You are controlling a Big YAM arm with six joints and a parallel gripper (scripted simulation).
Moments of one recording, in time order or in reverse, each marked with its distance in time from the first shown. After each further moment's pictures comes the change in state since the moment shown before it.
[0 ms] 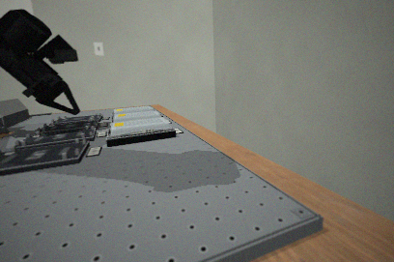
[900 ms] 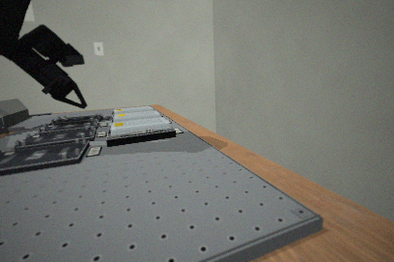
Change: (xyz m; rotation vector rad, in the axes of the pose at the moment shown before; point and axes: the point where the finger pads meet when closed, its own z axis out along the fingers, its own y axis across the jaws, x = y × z) arm -0.007 0.114 0.000 0.012 -0.024 0.005
